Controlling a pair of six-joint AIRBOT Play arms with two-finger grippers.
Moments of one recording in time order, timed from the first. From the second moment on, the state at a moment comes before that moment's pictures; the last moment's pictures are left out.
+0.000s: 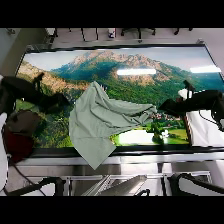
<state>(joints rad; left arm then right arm) 0.10 -1.35 1.25 -2.05 1.44 1.57 -0.24 -1.32 0.96 2.25 -1.17 -1.86</state>
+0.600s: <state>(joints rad) 0.11 -0.96 0.39 -2.19 1.10 1.59 -0.08 -1.37 0.82 2.24 -1.04 -1.91</state>
